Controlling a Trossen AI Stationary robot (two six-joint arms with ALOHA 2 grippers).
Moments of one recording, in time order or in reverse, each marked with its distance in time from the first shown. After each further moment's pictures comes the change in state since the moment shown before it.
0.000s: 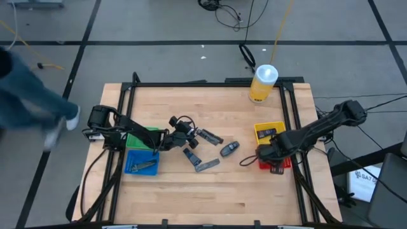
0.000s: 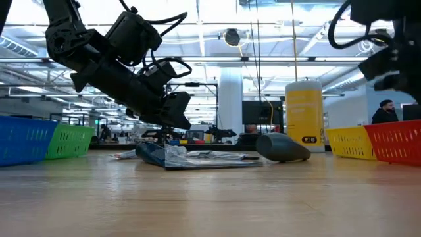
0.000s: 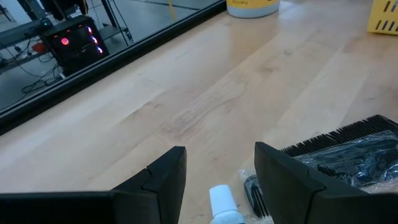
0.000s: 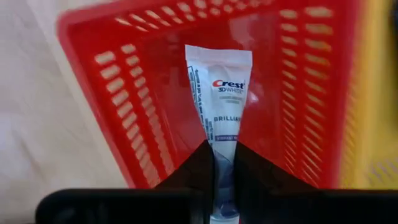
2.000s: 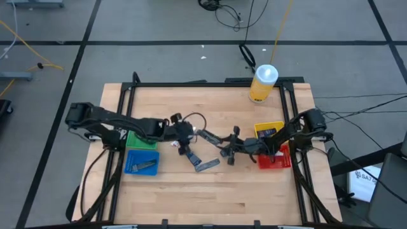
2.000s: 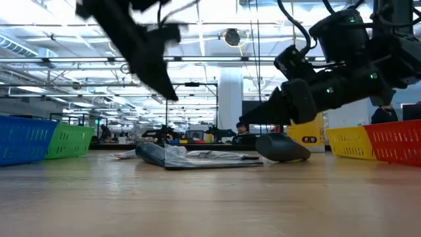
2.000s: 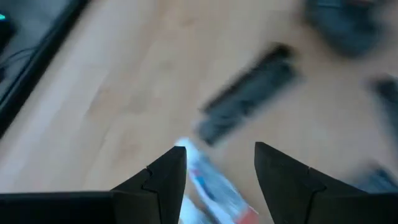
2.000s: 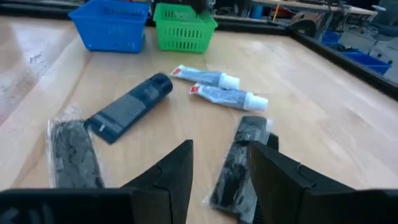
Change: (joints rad) left arm 0.006 -0.279 0.307 -0.925 0.411 0.142; right arm -0.195 0.586 -0.323 2.291 0.472 -0.531
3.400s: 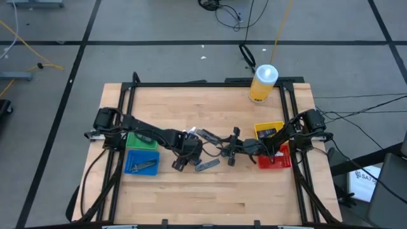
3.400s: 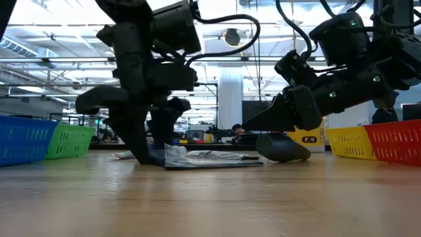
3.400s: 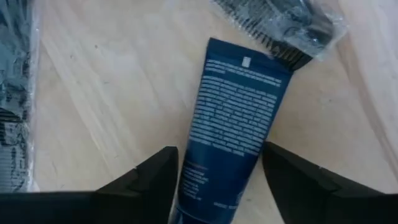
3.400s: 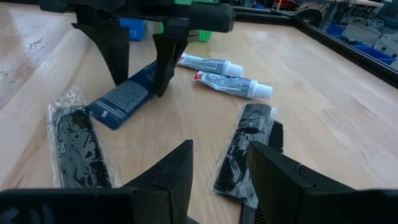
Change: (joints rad) left arm -0.050 0.355 0.165 -0.176 0.374 0.512; right arm 0.005 0.013 -0.001 -0.025 0.000 0.010
